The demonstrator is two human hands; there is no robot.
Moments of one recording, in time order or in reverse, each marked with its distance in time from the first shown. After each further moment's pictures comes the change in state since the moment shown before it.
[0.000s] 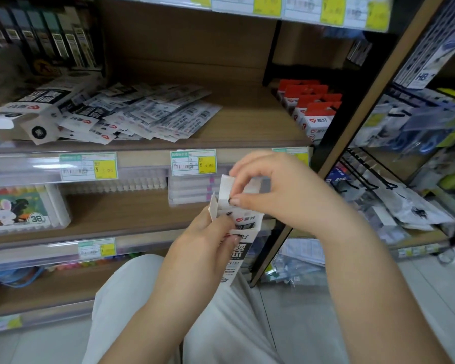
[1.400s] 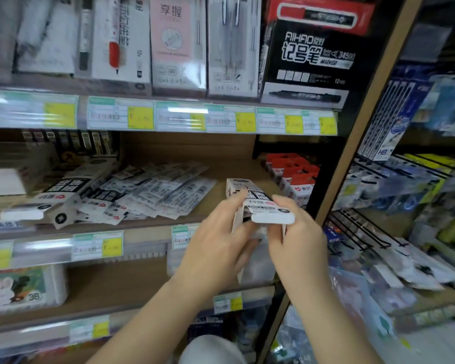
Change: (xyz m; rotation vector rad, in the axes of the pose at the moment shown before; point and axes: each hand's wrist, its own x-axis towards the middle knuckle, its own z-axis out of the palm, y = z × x) left_hand 0.095 0.012 -0.015 0.265 0.098 0.508; right_hand 0.009 0.022 0.004 -0.252 0.839 0.100
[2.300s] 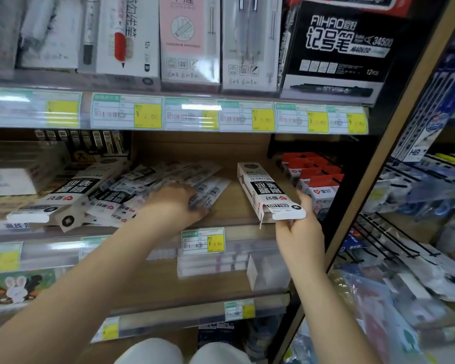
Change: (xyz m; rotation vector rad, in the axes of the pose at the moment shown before) left_hand 0.036 -0.127 -0.018 0.318 -0.500 -0.624; right_hand 0.027 0.055 0.069 0.131 -0.081 0.249
